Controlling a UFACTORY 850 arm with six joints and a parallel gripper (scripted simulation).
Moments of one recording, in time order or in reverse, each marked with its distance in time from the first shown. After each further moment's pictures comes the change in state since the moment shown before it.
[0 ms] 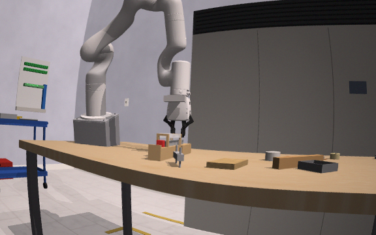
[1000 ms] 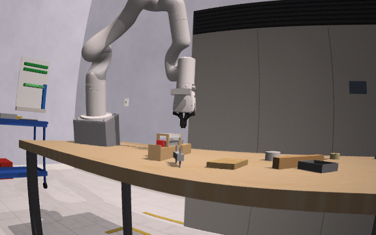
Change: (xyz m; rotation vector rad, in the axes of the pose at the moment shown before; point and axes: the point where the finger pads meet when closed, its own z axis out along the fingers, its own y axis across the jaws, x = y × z) arm -0.088 0.001 -0.041 -0.012 -0.005 -0.004
